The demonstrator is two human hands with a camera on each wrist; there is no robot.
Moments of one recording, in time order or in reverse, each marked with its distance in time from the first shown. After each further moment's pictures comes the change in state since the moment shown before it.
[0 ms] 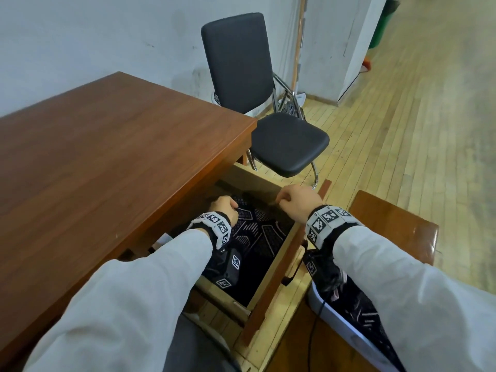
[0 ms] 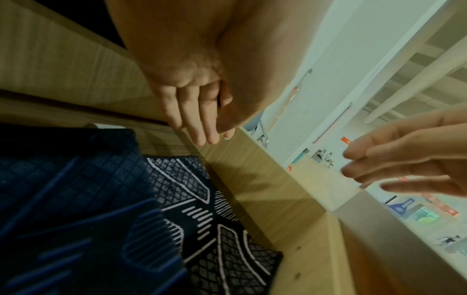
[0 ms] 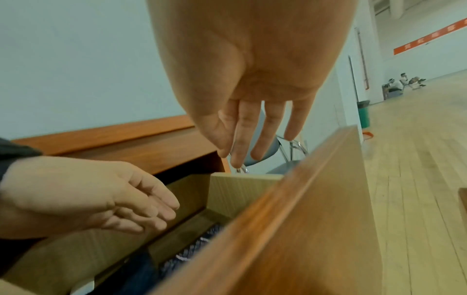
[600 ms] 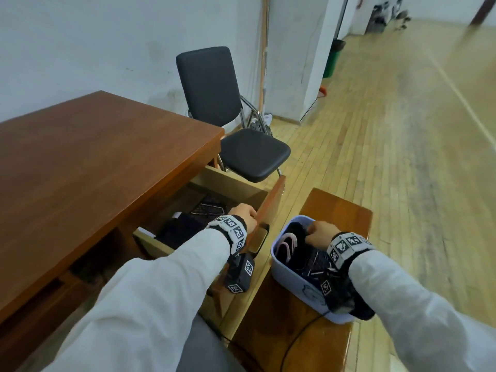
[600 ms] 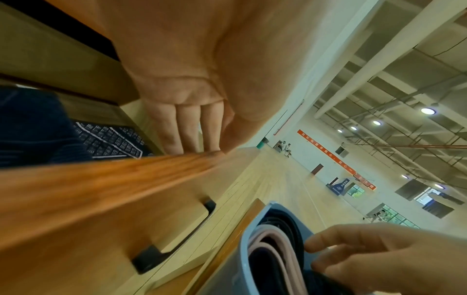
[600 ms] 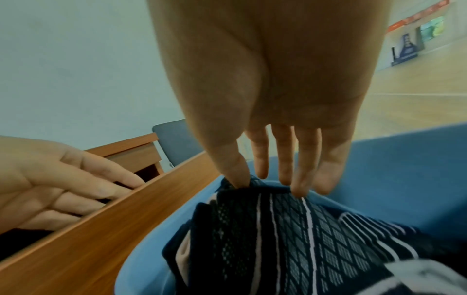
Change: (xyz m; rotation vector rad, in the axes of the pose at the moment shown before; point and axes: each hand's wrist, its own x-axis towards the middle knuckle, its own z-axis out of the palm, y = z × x) left_hand -0.129 0.059 0.043 0.083 -0.194 0.233; right_hand -0.147 0.090 -0.014 -0.054 -0.198 0.462
